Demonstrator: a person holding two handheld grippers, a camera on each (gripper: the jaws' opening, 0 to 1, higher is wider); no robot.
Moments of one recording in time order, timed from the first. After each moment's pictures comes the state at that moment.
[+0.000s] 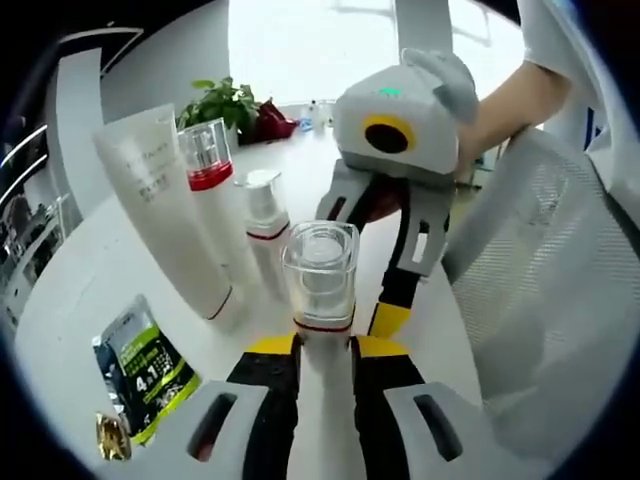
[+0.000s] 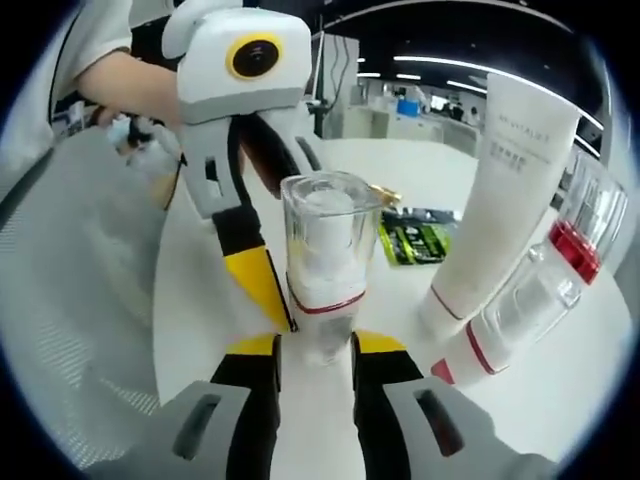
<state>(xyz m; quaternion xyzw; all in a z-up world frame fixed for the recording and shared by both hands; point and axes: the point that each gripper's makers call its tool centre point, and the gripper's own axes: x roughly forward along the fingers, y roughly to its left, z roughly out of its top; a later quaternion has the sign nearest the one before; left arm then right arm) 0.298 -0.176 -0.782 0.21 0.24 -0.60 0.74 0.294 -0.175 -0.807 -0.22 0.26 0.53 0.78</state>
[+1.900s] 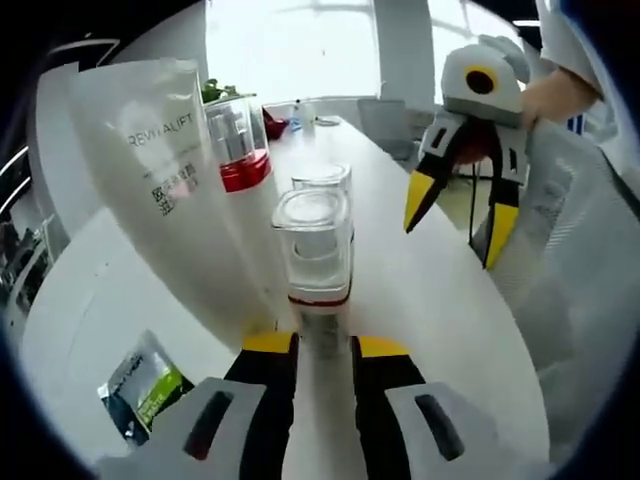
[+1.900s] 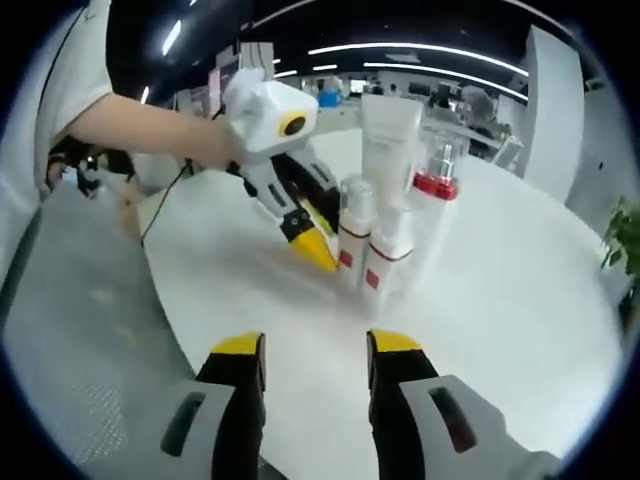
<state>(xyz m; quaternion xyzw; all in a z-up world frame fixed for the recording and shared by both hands) 0.353 -0.197 -0.791 0.24 0.22 -0.63 0.71 0.269 -0.247 -0.768 -0.14 0.29 0.39 0.86</state>
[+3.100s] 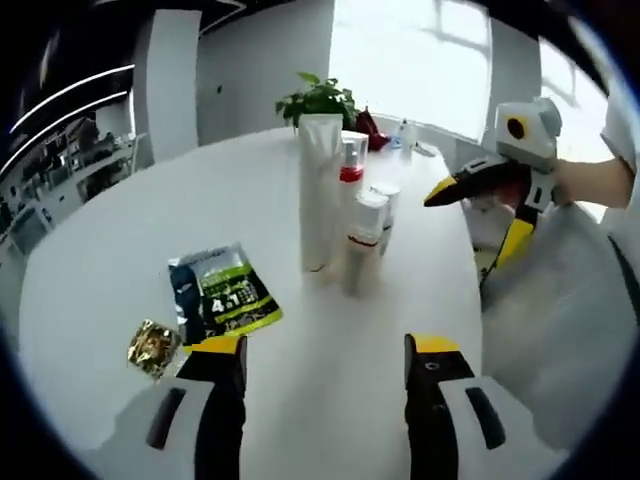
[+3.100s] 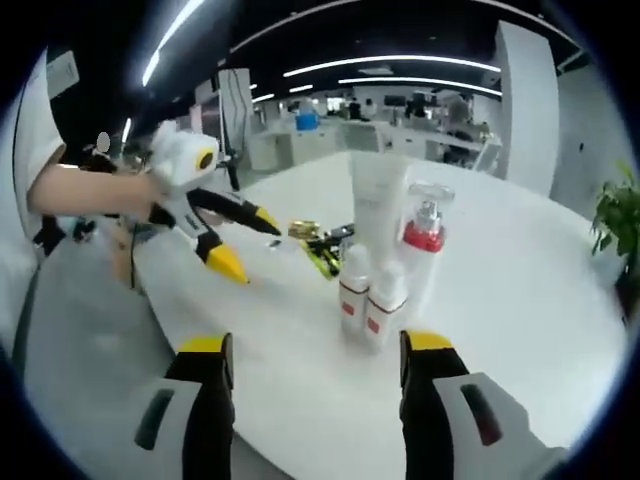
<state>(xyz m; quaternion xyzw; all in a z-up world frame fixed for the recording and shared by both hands) 0.328 -0.082 -0.751 0.10 0.29 -0.44 0.85 0.273 -0.228 -0.721 -0.09 0.27 0.37 0.89</state>
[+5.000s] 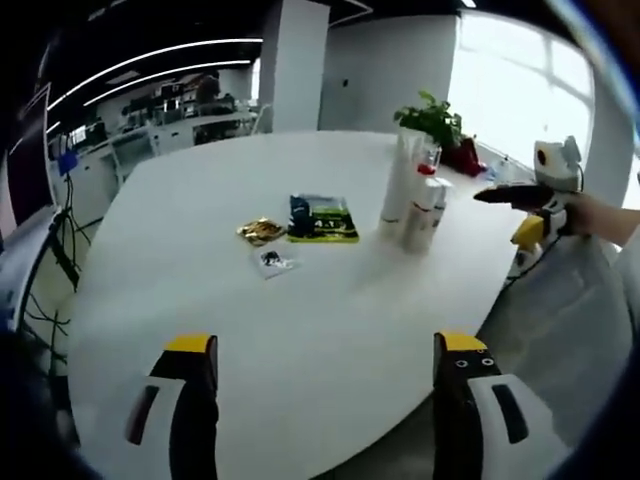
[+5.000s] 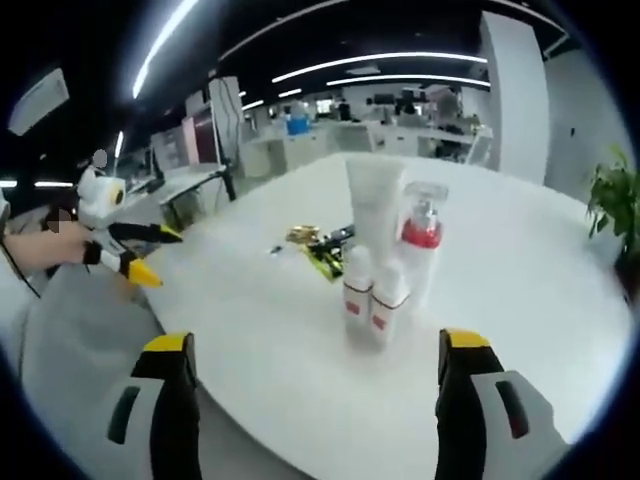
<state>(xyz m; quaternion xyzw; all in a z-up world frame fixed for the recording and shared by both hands) 0.238 0.035 -0.738 0.02 0.33 -0.23 0.92 0.268 -0.229 -0.715 -0.06 0.27 0.35 0.89</state>
